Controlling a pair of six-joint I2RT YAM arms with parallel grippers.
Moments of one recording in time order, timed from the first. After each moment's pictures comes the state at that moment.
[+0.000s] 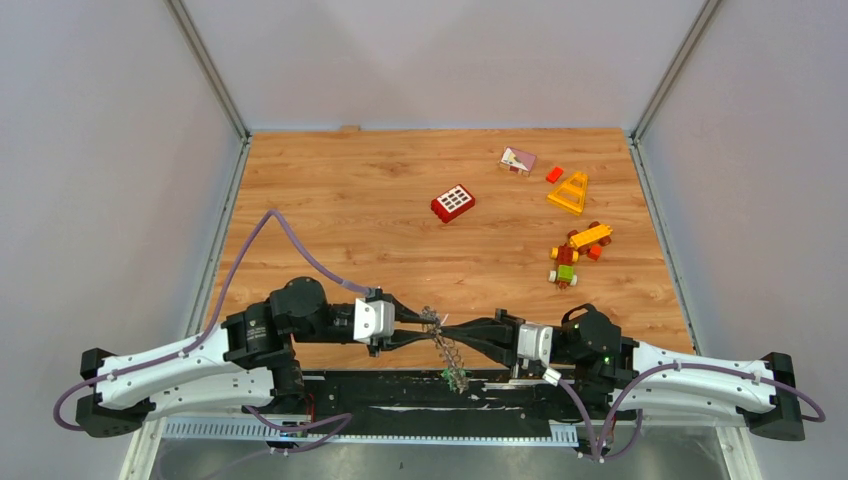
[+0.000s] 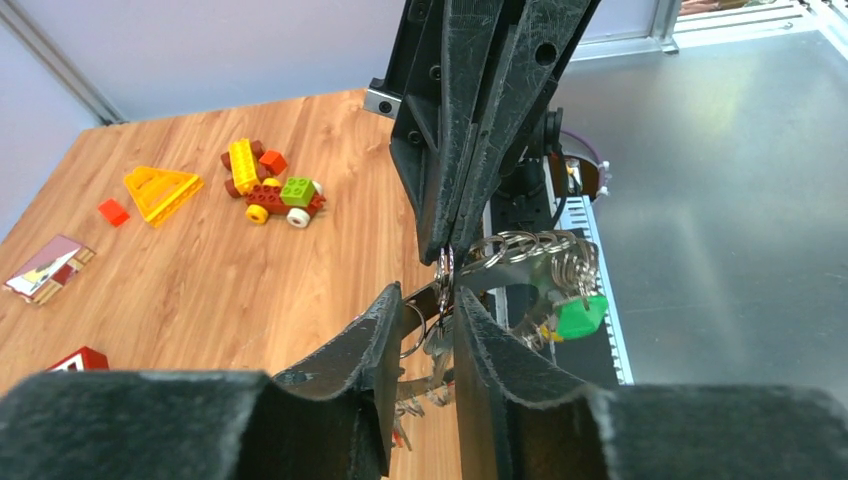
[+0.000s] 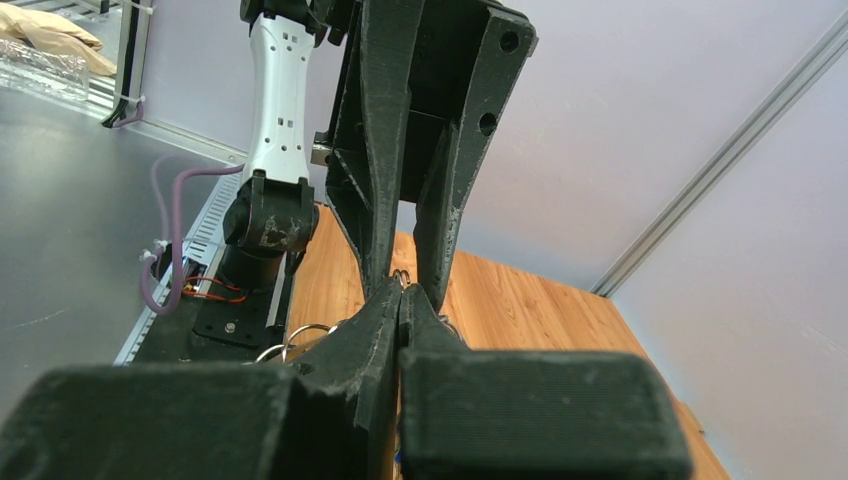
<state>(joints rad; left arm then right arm) -1.27 0.68 0.76 -0.14 0.29 0.18 1.35 0.57 0.41 0.47 -0.22 -0.41</state>
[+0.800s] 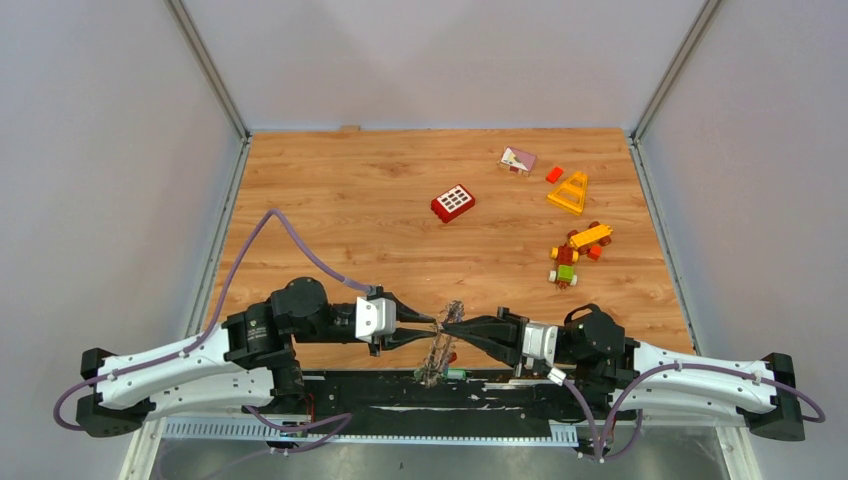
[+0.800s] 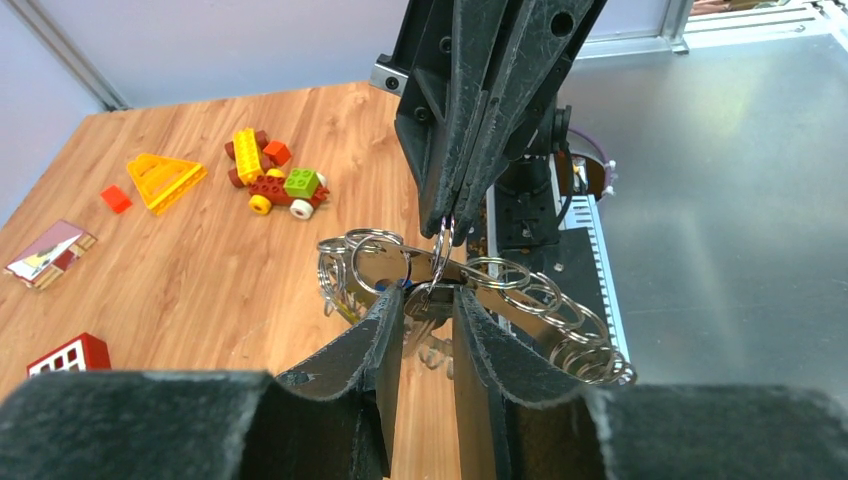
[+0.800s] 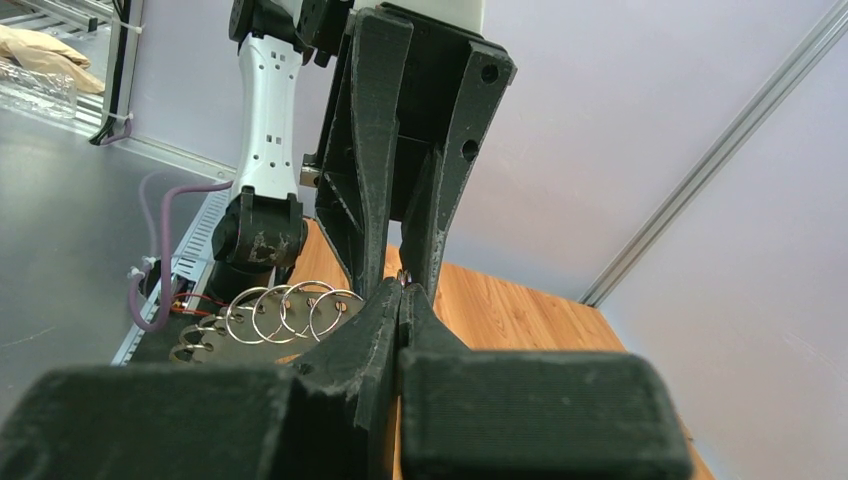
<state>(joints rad) -1.27 0.68 0.75 -0.14 0.26 0.16 1.35 0.57 0.41 0.50 -0.21 -0.41</state>
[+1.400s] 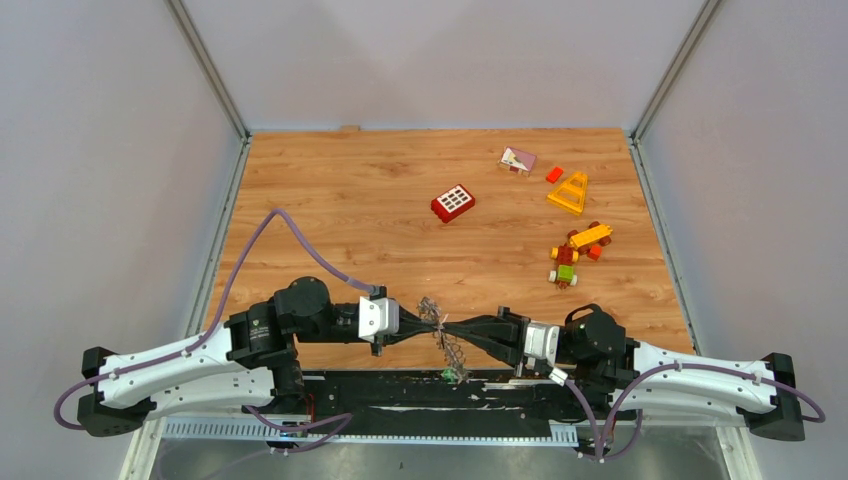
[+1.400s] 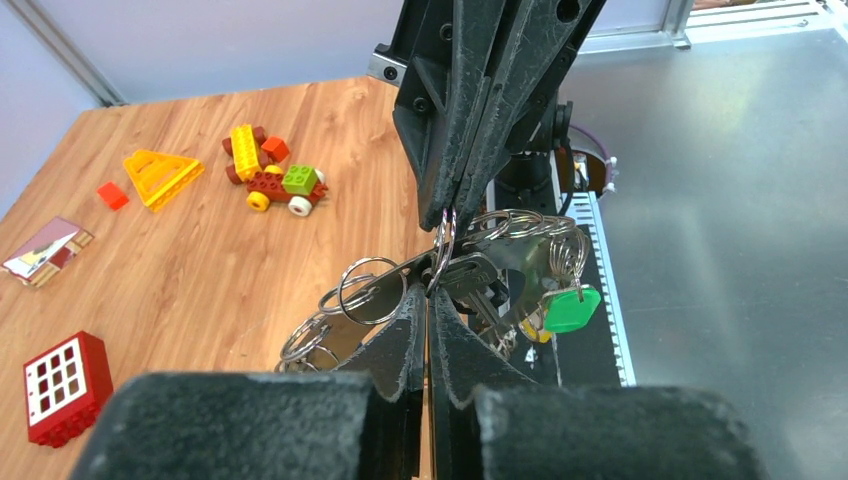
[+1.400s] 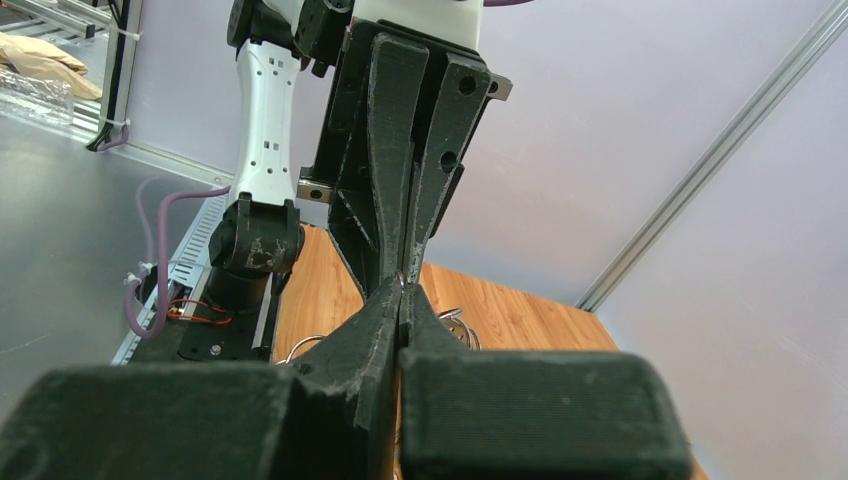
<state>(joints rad) -1.27 0.69 0.75 -0.13 0.26 0.17 1.35 0.57 0.41 0.51 -0.21 -0.41</state>
